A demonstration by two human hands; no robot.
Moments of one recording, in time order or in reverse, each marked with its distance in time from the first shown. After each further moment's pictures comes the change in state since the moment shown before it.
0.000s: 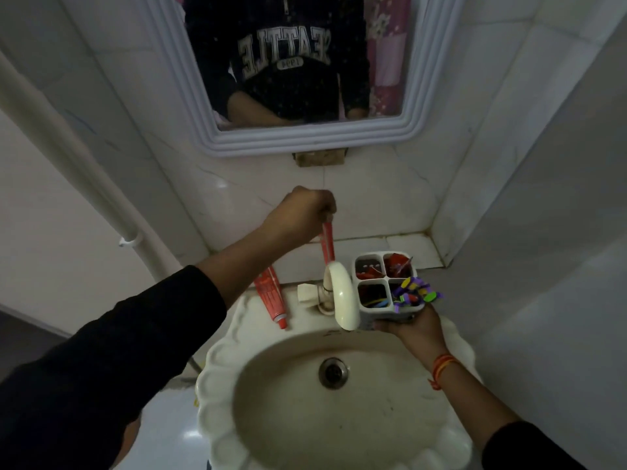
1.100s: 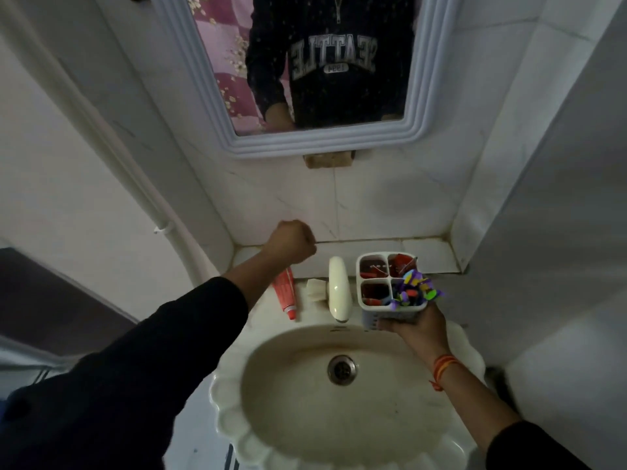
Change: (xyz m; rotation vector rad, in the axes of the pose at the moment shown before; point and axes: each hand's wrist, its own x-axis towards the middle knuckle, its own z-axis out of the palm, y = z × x) left_hand -0.034 -0.010 0.033 0.042 -0.126 -0.504; right_hand -0.008 -0.012 -0.008 -0.147 -0.056 -0.056
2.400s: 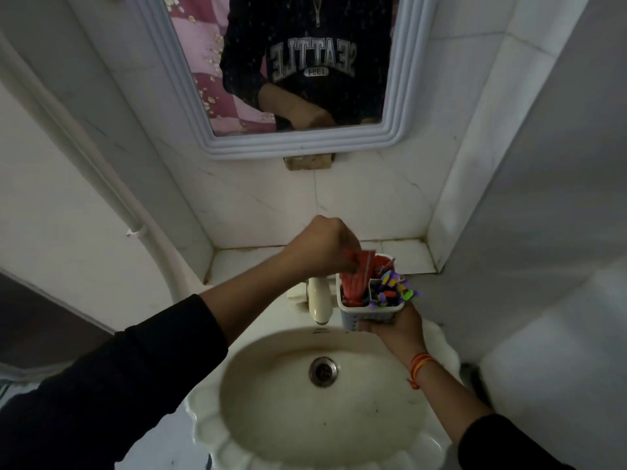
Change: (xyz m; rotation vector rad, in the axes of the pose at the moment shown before) left_hand -0.059 0.096 -0.027 -0.074 -0.082 0.408; right_hand 0.010 0.017 -0.001 -0.185 0.043 -0.073
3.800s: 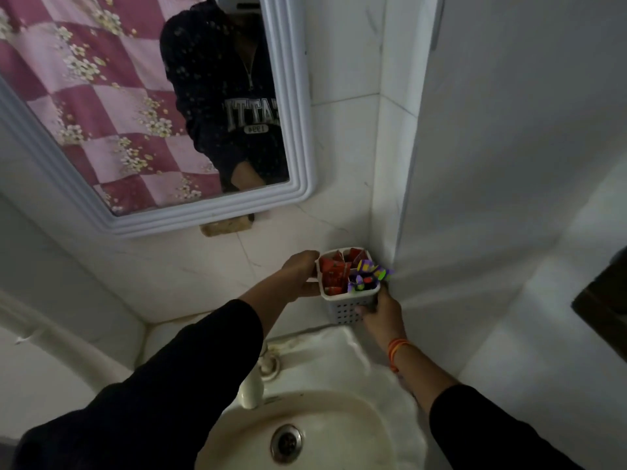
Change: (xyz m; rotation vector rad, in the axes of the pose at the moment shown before) left_hand 0.144 0.028 0.057 -1.042 -0.053 -0.678; right_hand 0.097 -0.038 -0.075 -0.136 0.191 -0.063
